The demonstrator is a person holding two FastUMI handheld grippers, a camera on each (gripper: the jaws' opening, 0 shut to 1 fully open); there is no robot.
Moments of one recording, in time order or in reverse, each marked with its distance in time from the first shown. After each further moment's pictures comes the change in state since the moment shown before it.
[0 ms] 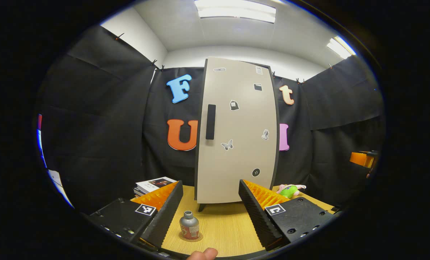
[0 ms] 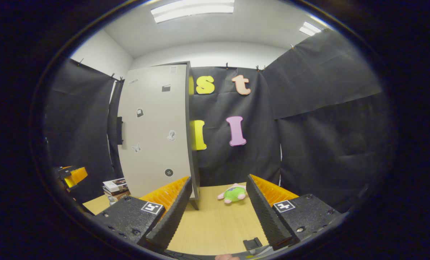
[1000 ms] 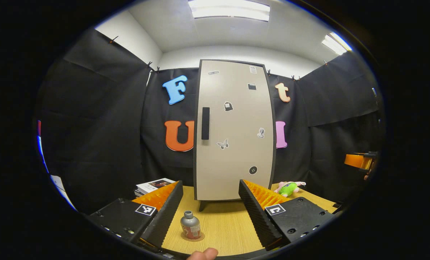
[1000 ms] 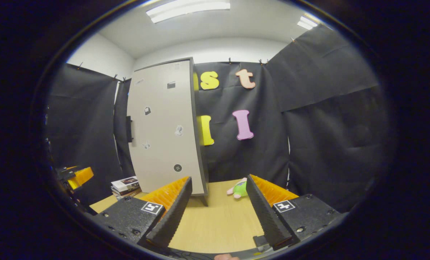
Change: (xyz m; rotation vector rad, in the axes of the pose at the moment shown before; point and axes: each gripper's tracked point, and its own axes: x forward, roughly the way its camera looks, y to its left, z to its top) left arm -0.005 -0.007 0.000 0.030 0.000 -0.025; right arm 0.004 0.013 -0.010 0.041 0.042 0.050
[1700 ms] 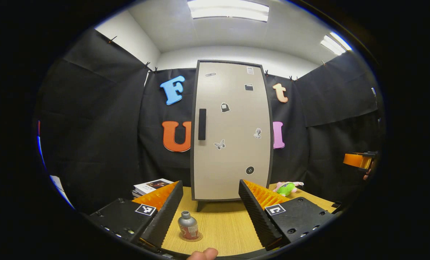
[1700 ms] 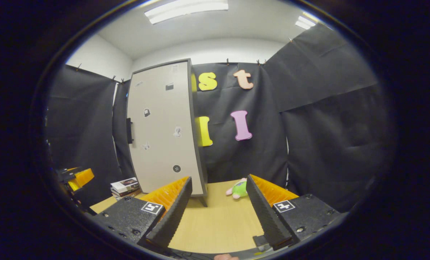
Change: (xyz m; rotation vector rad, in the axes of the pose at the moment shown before) left arm 0.000 -0.005 0.001 -0.003 0.001 -0.017; right arm -0.004 -0.006 -0.001 0.011 -0.007 -0.004
